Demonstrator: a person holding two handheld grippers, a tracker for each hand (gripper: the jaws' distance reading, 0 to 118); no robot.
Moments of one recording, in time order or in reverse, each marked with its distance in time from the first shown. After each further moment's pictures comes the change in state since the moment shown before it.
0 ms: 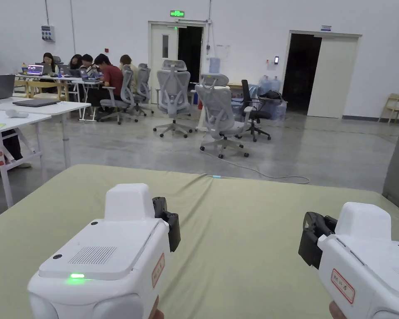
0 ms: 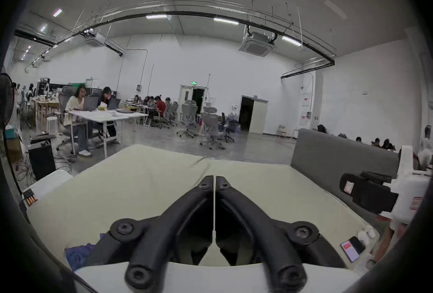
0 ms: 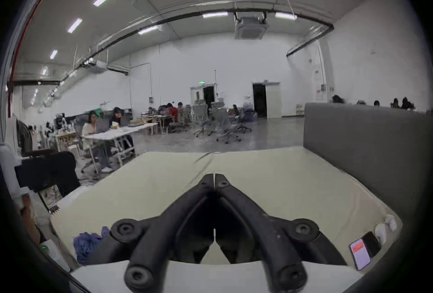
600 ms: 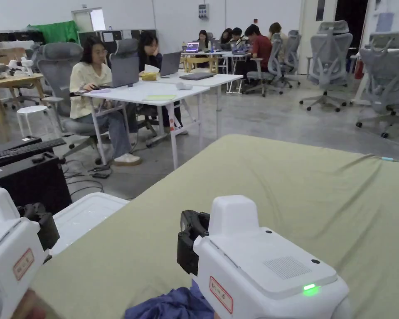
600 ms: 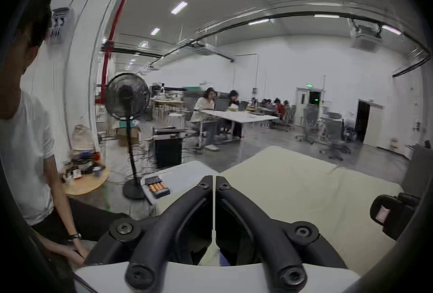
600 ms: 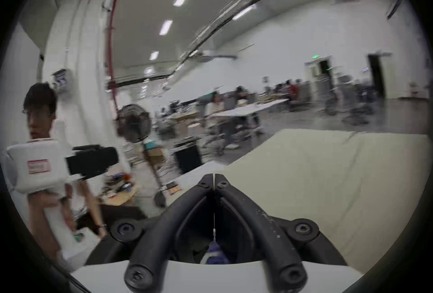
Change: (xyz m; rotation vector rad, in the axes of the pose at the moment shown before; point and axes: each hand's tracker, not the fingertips) left arm -0.295 0.000 0.172 -0.016 0.855 0.067; right arm -0.341 -0.032 -0.119 -0.212 0.900 -0.010
